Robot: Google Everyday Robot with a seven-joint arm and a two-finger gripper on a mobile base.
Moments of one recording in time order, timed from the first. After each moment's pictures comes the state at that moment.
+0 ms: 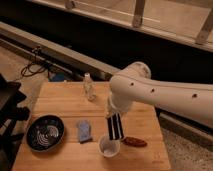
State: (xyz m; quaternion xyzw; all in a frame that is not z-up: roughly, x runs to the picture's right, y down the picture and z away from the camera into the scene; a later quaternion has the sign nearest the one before) arm 0.037 0.122 0.625 -0.26 0.13 0.66 0.70
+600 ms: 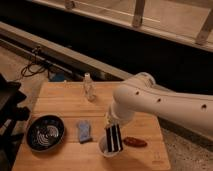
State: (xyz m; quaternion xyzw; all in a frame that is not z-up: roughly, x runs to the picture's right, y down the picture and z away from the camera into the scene) arm 0.030 0.161 0.615 -0.31 0.13 0.66 0.68
